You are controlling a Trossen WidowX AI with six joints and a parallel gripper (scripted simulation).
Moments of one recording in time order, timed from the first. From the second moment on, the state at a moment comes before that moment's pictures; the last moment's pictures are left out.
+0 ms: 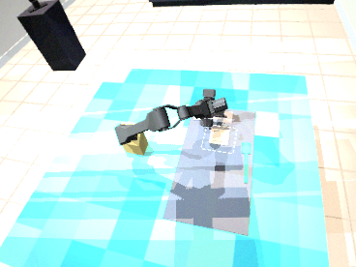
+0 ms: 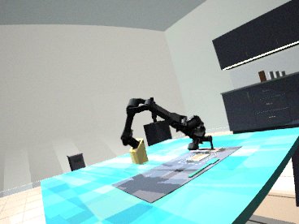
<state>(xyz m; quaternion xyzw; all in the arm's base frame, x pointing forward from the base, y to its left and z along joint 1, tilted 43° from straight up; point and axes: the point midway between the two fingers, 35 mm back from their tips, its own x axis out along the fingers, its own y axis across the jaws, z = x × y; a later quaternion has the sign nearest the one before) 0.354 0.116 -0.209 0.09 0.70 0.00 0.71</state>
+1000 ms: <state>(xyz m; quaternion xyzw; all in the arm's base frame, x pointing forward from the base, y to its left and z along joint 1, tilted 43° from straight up) 0.353 0.111 -0.183 0.09 0.70 -0.01 0.71</state>
